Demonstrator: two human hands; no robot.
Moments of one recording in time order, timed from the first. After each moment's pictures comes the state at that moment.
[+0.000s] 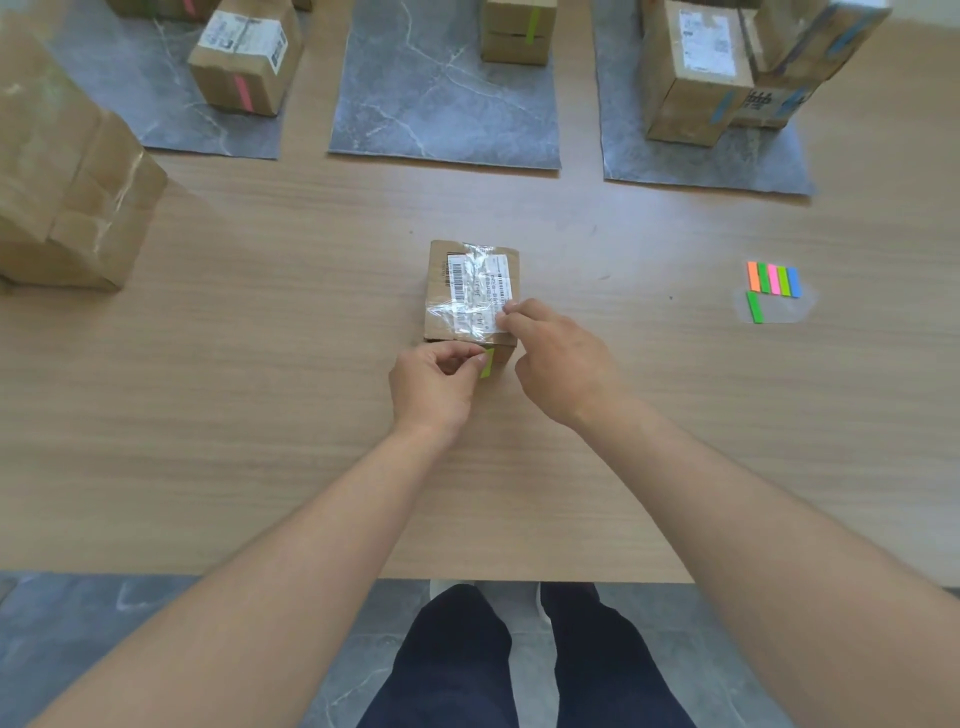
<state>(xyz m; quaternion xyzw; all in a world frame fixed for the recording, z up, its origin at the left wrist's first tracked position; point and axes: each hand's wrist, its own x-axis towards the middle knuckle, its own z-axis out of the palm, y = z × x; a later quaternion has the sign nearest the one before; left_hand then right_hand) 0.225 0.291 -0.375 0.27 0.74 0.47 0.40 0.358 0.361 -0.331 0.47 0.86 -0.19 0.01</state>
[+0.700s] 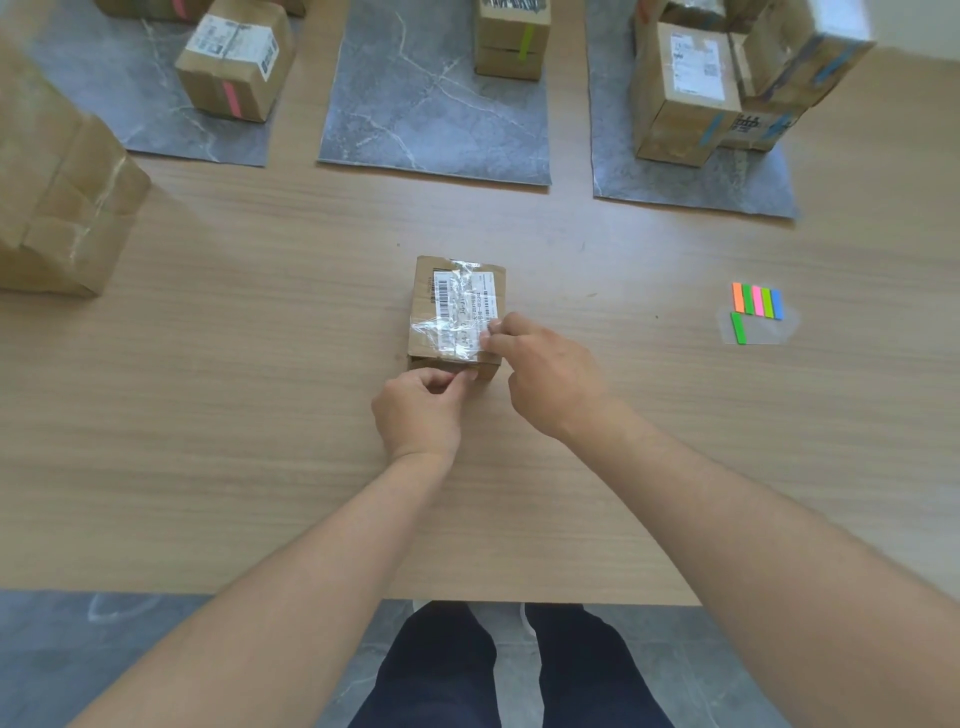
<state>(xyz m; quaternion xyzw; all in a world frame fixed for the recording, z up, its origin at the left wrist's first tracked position) 0.240 0.296 -0.384 0.22 0.82 0.42 0.31 0.360 0.374 -0.322 0.44 0.88 -0.18 0.05</state>
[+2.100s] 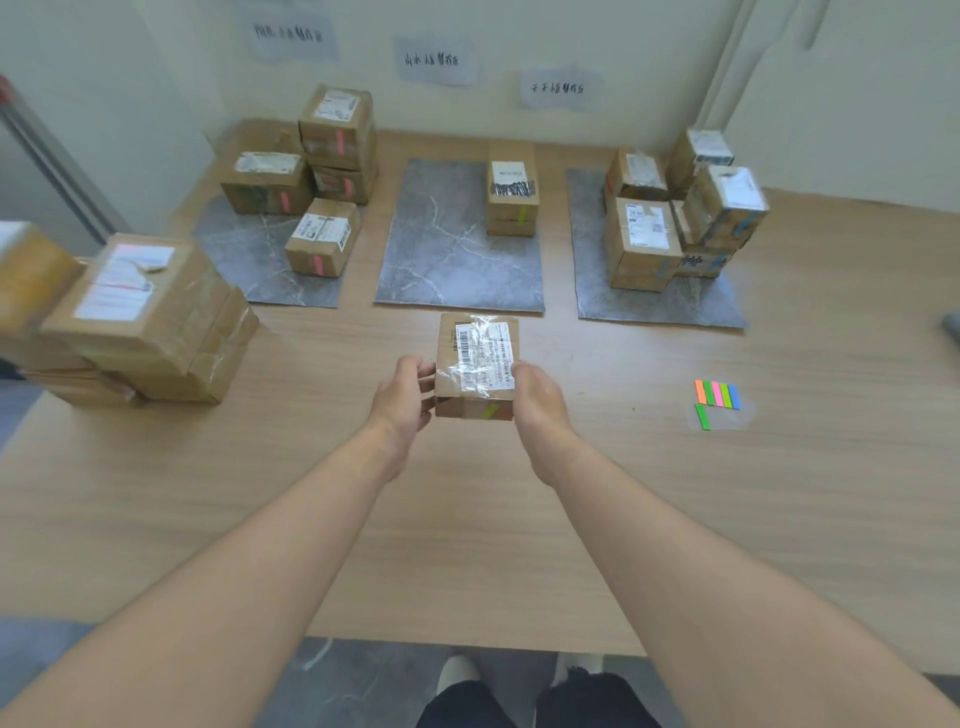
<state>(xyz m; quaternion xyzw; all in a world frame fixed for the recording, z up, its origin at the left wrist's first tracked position) 0.180 0.316 -0.219 0.15 0.67 0.51 0.51 0.321 0.362 -0.218 0.61 0.45 -0.59 -0.29</state>
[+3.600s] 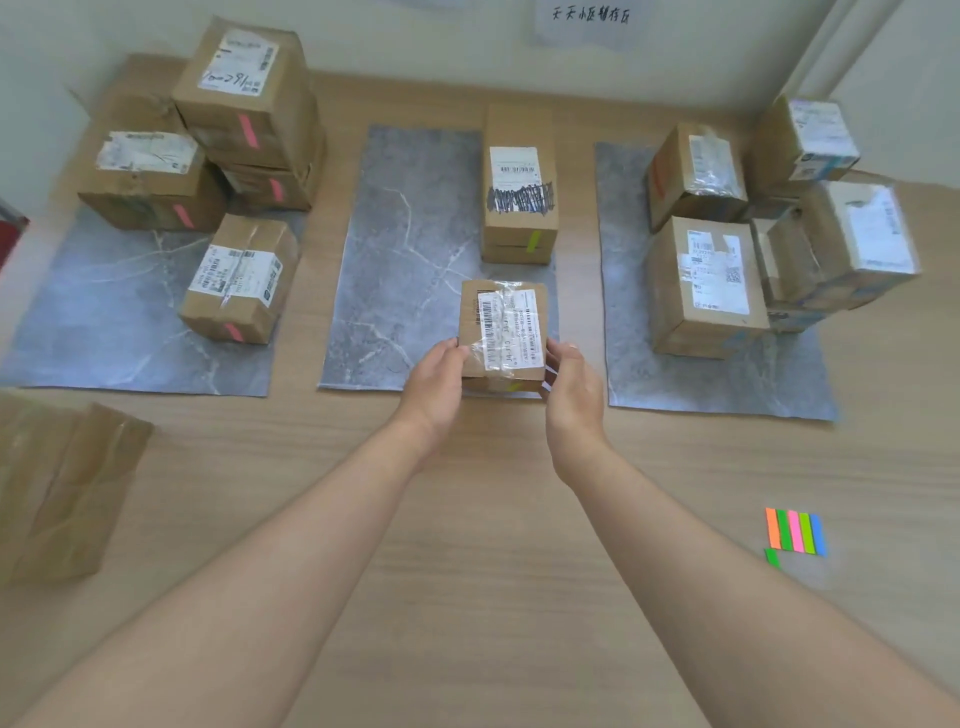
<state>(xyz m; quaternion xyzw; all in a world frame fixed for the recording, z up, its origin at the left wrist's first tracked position) 0.128 0.601 -0.280 0.23 0.72 0.41 0.52 0.259 0.637 -0.294 0.64 0.38 -0.57 -0.34</state>
